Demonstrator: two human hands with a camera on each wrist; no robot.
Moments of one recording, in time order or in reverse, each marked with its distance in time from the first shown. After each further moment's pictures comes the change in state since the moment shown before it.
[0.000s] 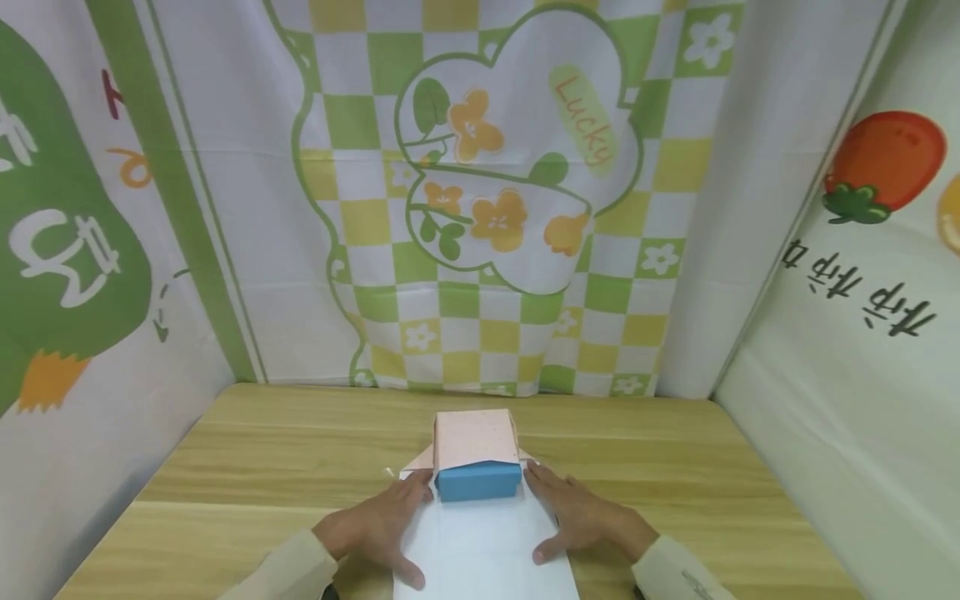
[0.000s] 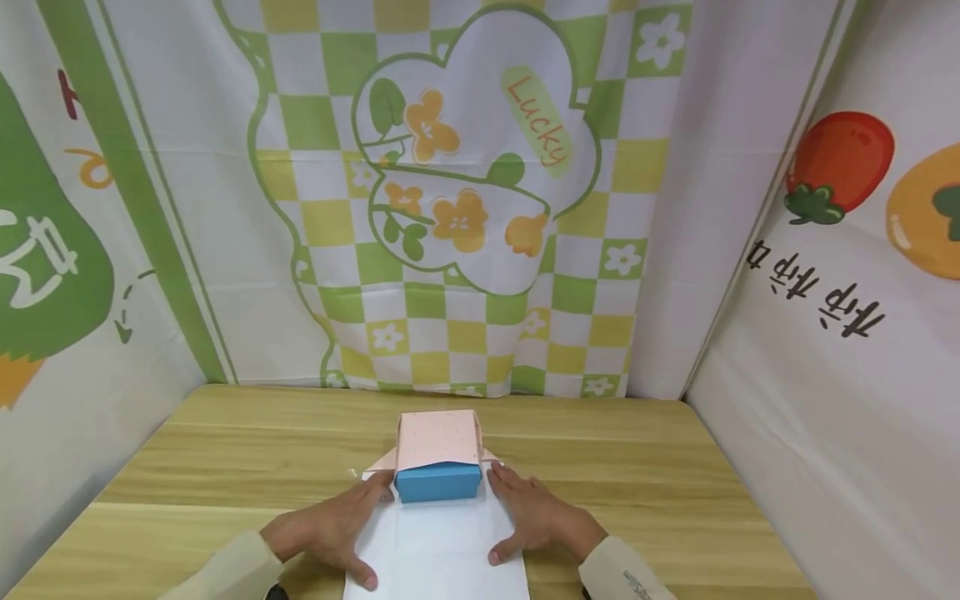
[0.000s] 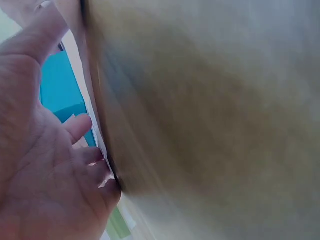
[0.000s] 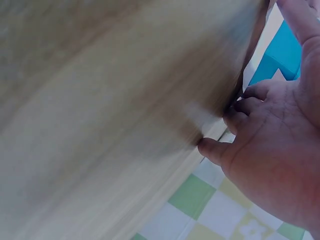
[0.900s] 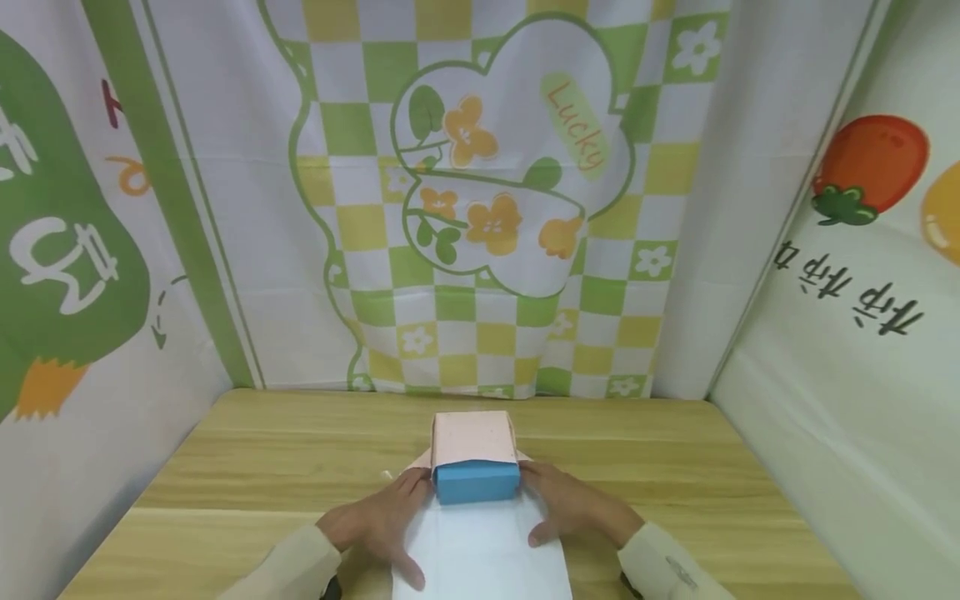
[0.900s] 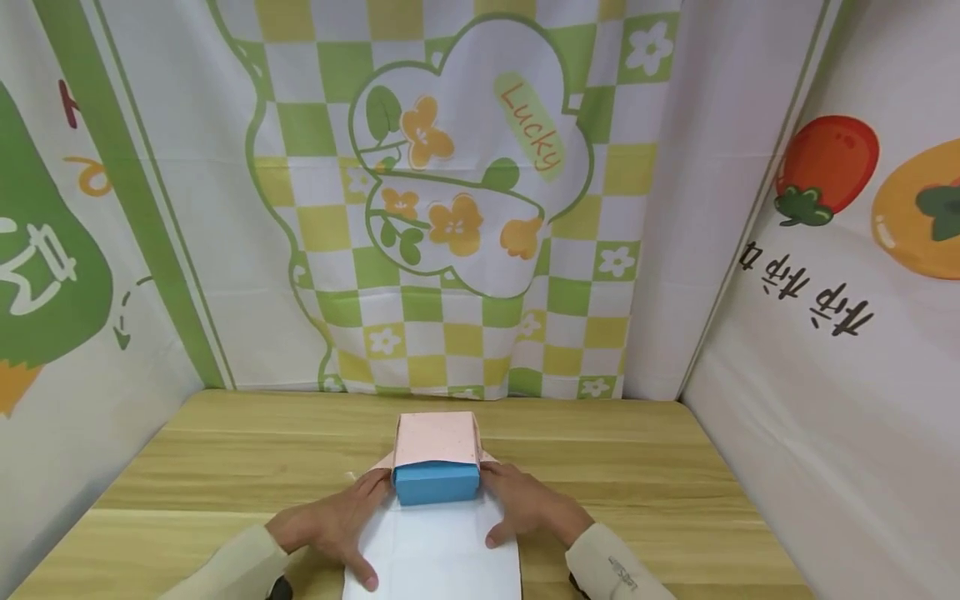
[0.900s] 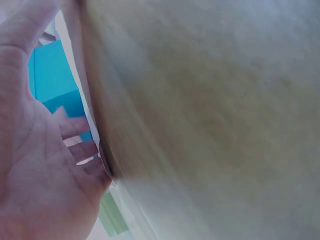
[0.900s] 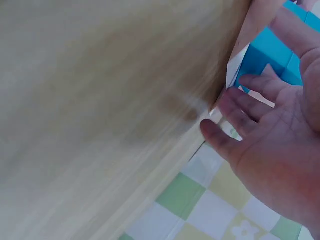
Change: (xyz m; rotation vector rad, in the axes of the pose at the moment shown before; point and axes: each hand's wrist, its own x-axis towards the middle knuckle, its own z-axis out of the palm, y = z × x) left_hand 0.012 -0.010 0.001 0.130 -0.029 0.024; right_hand 0.012 -0.008 -0.010 -0.029 0.095 -0.088
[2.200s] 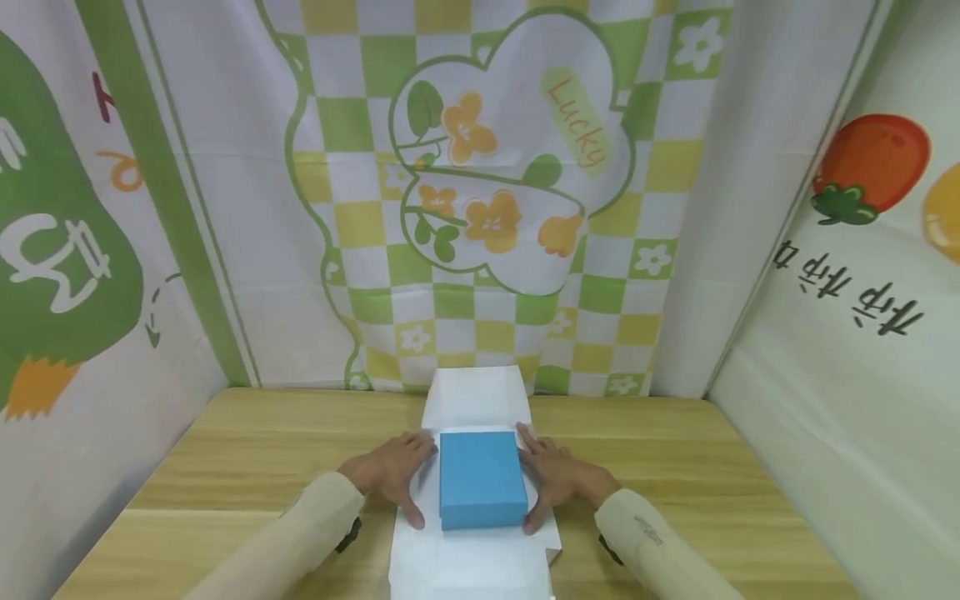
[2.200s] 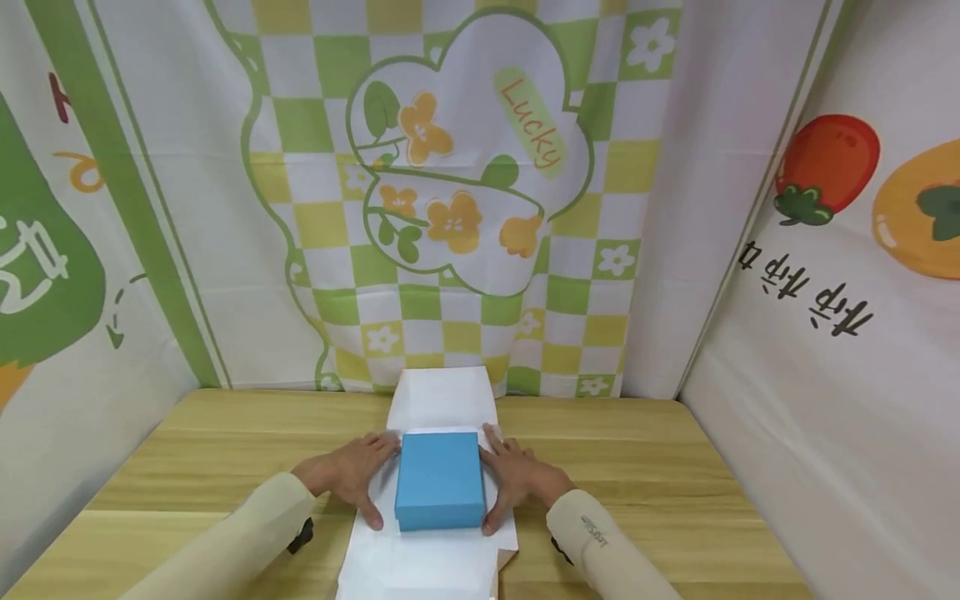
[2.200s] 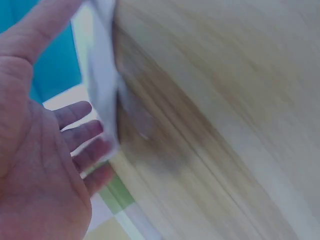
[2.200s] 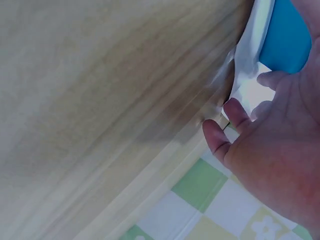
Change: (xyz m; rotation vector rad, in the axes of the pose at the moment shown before) left_hand 0.044 -0.023 -0.035 0.074 -0.074 -0.144; right_hand 0.032 0.015 -0.013 -0.063 -0.082 0.122
